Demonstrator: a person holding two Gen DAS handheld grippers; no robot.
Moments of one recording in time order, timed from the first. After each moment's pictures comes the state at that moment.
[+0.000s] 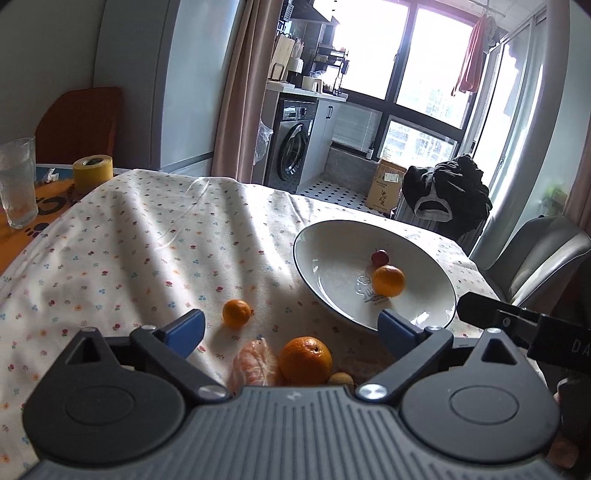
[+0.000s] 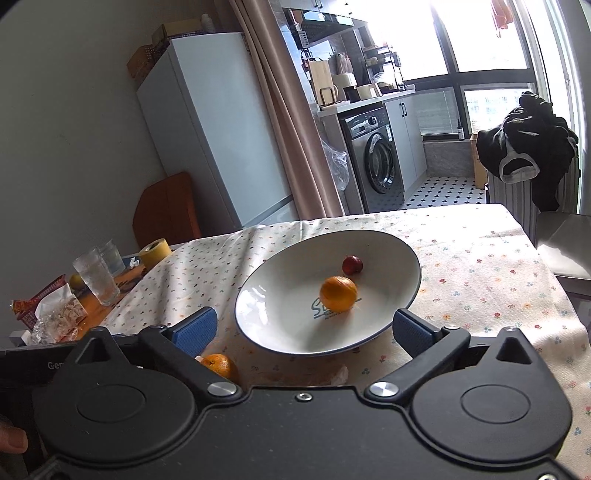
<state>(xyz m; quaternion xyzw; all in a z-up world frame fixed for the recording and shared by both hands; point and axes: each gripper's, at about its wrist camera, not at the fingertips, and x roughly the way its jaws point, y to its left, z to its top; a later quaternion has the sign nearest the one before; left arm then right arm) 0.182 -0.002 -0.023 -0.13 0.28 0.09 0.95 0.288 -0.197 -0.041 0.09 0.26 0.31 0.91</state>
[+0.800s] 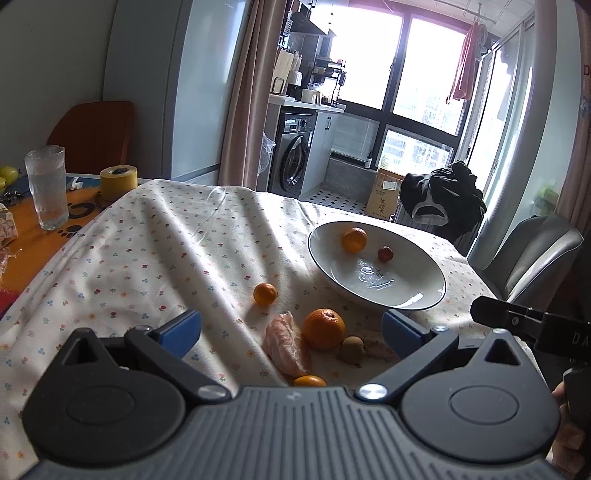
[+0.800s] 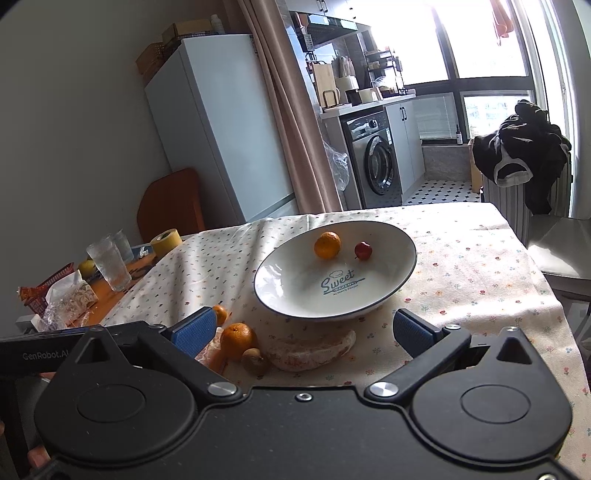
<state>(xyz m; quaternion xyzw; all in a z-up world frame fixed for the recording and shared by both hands) 0.119 0.004 -0.010 -0.11 0.27 0.09 0.95 0.241 -0.203 -0.035 0.07 0.25 0.30 0.92</state>
